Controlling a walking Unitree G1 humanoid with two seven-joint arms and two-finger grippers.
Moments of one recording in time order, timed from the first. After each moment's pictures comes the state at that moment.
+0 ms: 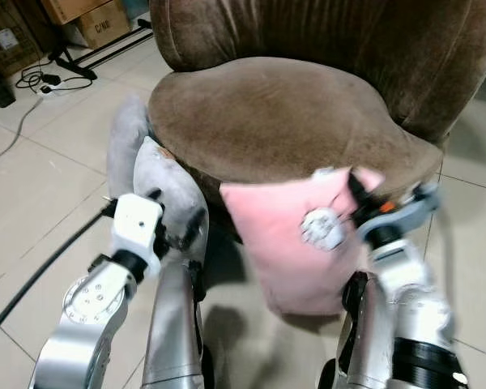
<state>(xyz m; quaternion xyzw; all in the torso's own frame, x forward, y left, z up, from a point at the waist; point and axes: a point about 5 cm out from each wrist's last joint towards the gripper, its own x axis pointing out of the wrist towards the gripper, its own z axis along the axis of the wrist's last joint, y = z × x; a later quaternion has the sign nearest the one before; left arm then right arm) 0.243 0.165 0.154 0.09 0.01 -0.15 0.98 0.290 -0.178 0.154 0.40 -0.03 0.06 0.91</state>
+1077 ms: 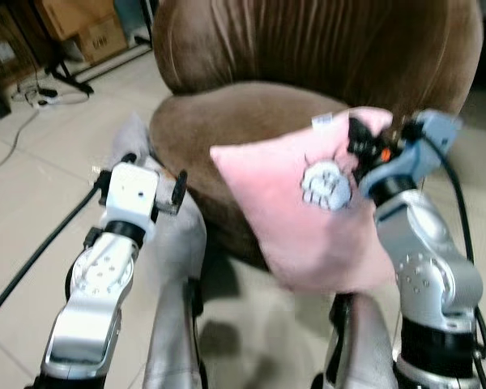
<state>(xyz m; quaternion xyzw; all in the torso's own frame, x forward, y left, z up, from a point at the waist) 0.267 0.169 0.174 0.16 -0.05 -0.05 0.98 0.297 -0.149 0.224 0.18 -0.08 0.07 0.98</state>
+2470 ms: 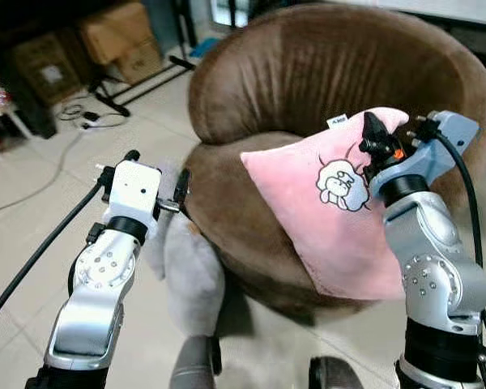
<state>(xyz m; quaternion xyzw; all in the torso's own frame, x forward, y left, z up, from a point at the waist) 0.272 0.168 0.174 0.16 -0.05 -0.06 0.98 0.294 -0.160 0.222 0.18 -0.09 0.04 0.98</state>
